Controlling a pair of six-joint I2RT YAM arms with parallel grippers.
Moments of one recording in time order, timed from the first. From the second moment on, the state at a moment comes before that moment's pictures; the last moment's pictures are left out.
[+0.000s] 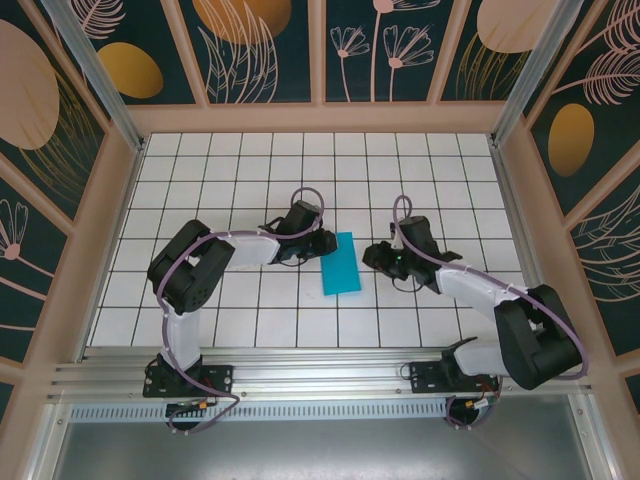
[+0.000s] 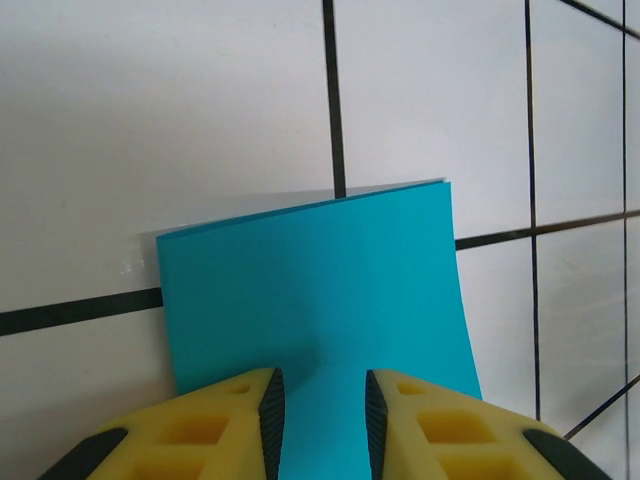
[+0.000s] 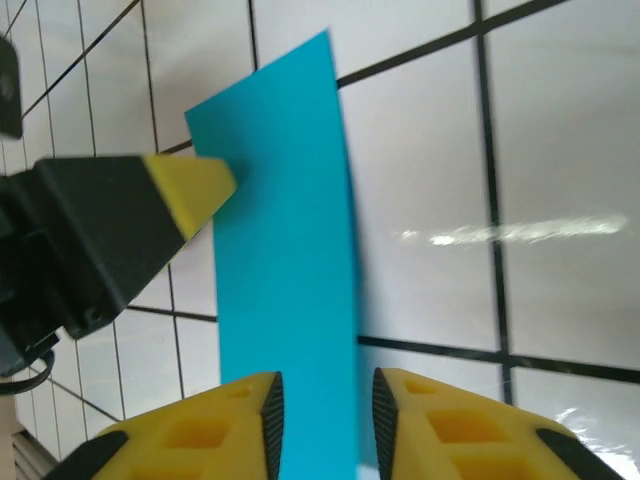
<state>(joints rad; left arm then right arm) -0.68 1.97 1.07 0.05 0.22 -0.80 0.42 1.32 0.56 -0.09 -0.37 0.77</state>
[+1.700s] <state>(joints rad) -1.09 1.62 0.87 -0.10 -0.22 -0.44 0.40 1.73 0.75 0.04 -0.72 0.71</state>
